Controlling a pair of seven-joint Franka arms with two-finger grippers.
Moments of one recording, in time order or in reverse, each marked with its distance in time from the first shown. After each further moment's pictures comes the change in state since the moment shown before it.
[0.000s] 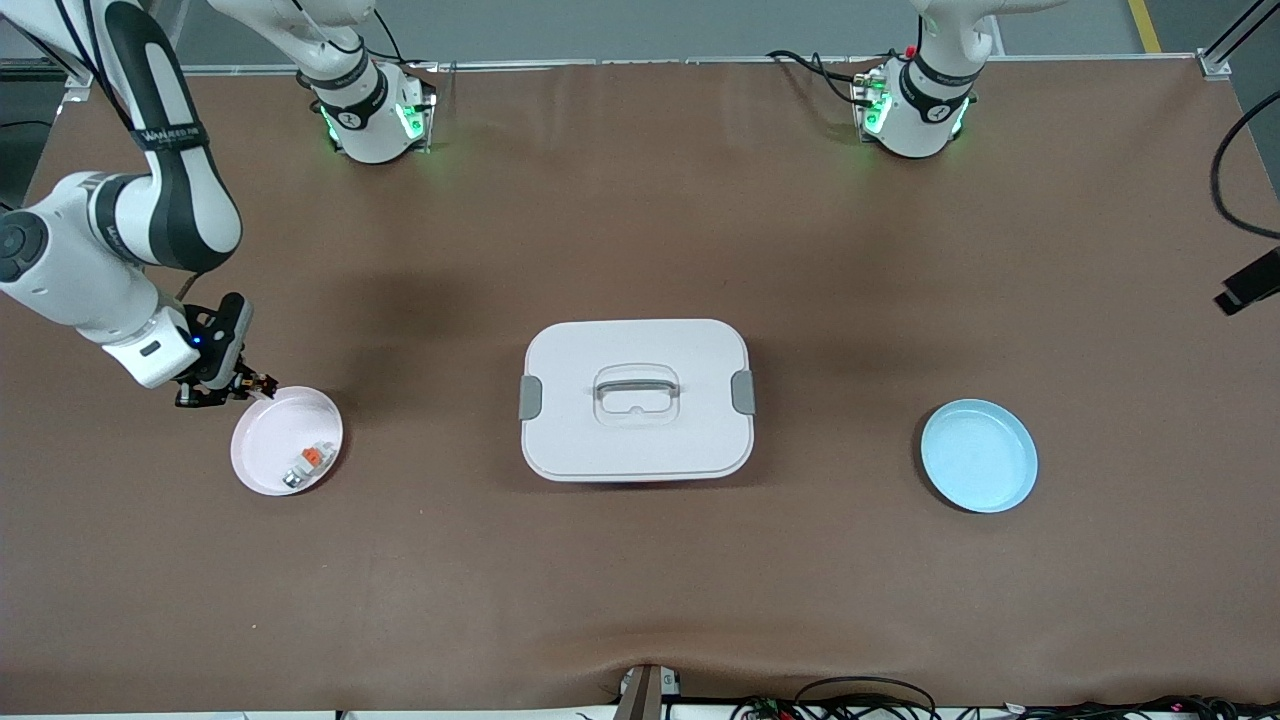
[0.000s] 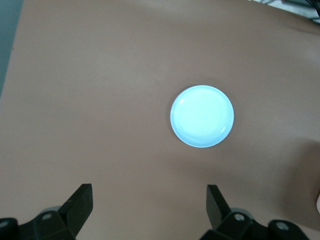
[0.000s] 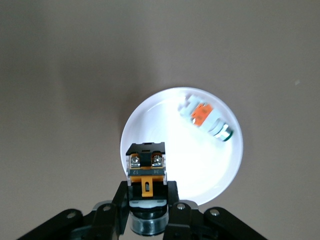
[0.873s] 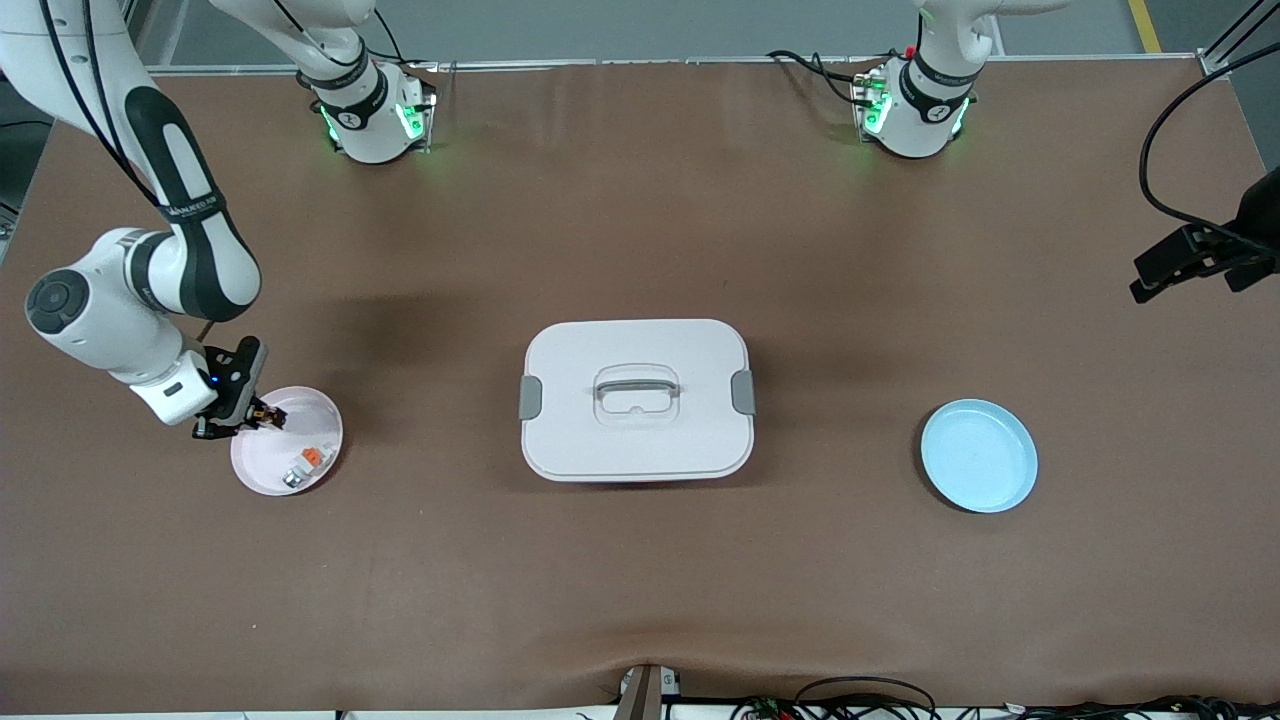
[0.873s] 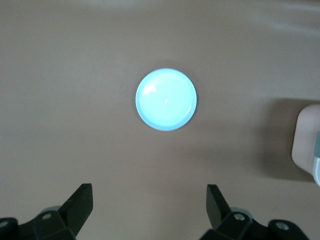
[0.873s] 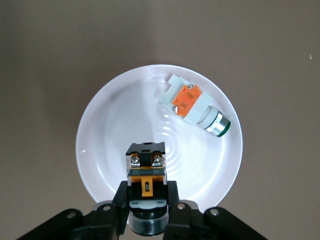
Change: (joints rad) left arm -0.044 -0.027 -0.044 0.016 -0.058 -0.070 0.127; right arm -0.024 0.194 0.009 0.059 0.000 0.186 -0.003
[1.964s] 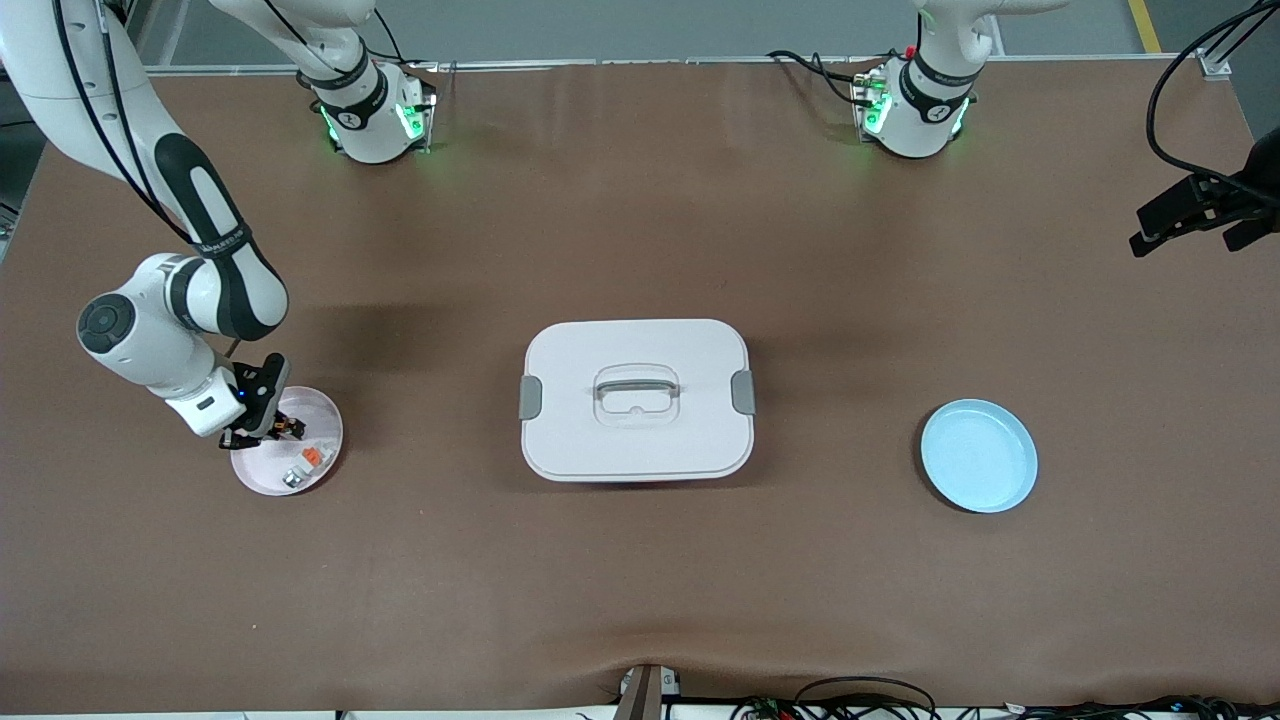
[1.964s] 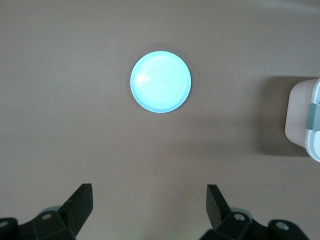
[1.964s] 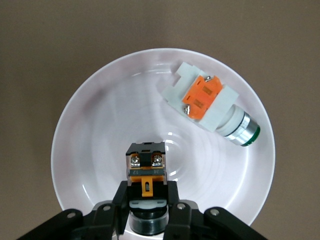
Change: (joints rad) left arm 0.017 -0.083 0.005 -0.067 -0.034 -0.029 0.059; right arm 0.000 0.103 -0.001 0.006 0.000 0.094 0.000
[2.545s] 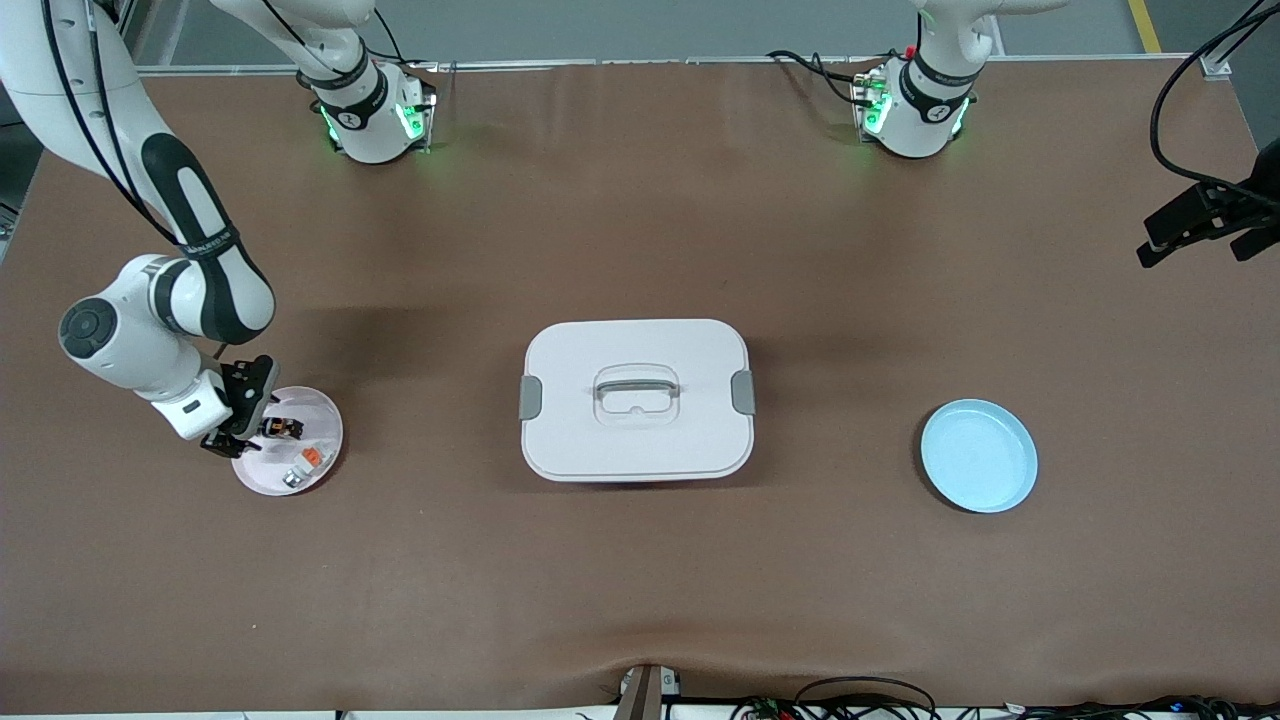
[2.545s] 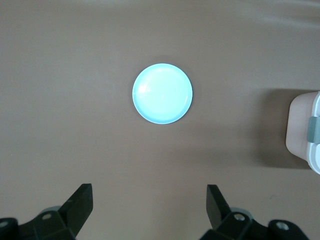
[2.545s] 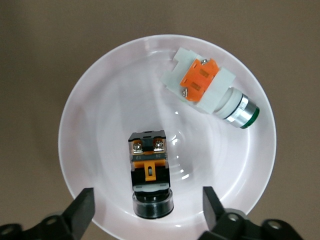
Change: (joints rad) left arm 0.003 0.000 0.003 -0.019 0.002 0.065 0.000; right arm -0.019 -0.003 -0.002 0.062 0.002 -0.138 0.022
